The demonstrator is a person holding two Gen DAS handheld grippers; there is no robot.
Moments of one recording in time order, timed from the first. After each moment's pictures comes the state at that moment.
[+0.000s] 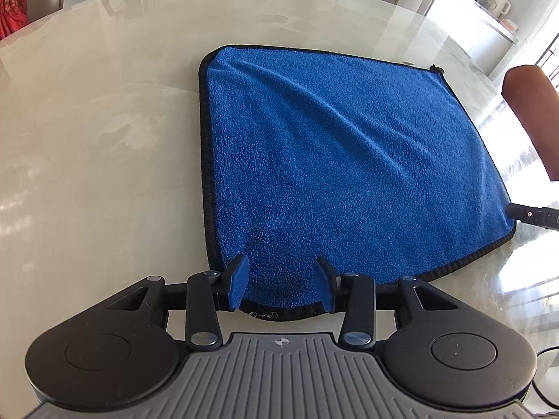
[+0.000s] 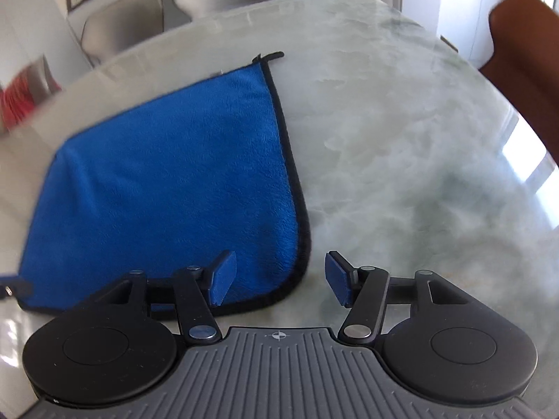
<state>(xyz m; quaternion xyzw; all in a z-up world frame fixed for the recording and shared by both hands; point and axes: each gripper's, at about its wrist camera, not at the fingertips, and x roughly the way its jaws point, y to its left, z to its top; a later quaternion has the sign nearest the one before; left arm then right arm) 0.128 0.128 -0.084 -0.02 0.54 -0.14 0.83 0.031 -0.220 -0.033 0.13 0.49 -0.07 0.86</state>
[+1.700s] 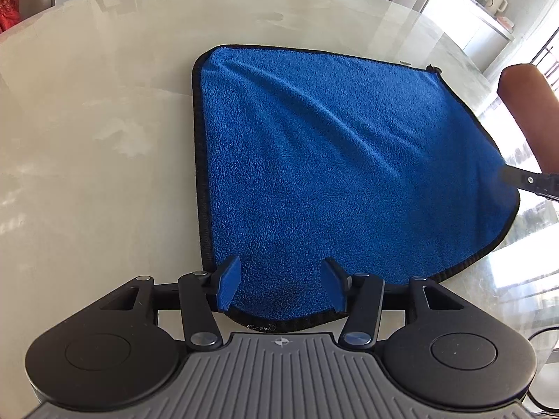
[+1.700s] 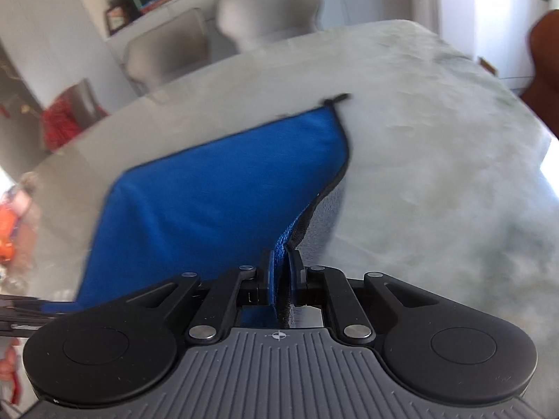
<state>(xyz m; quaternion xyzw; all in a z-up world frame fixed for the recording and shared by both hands) 0.137 0.129 -0.083 -0.03 0.55 -0.15 0.82 0.065 -0.176 -0.004 0.16 0.45 0.03 0.88</state>
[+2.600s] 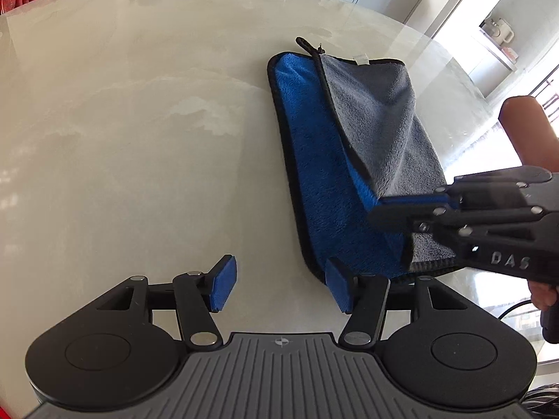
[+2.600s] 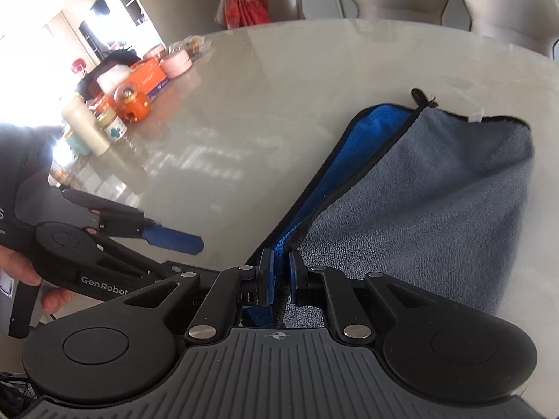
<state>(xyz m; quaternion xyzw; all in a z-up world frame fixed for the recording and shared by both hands) 0.118 0.204 -0.082 -0.07 0.54 -0.15 0.82 0.107 0.030 -0.008 0.01 0.50 0.32 0.80</state>
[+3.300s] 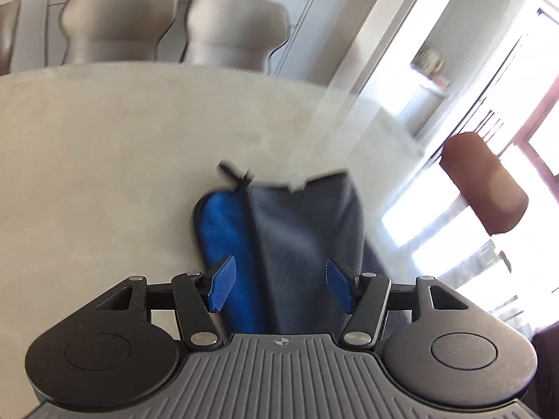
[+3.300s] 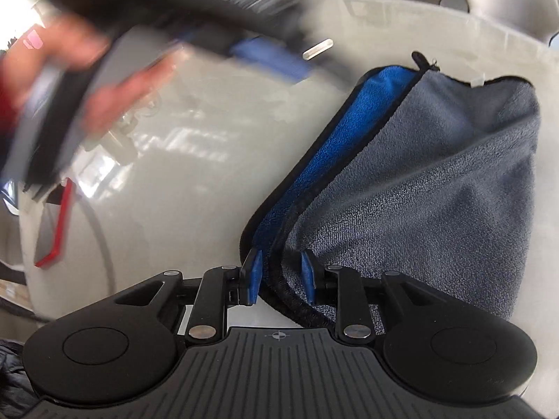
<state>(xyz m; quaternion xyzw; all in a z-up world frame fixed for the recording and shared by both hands) 0.252 0.174 -0.054 -0.10 0.41 -0.28 0.86 0.064 0.045 -0.034 -0.02 0.50 0.29 0.82</state>
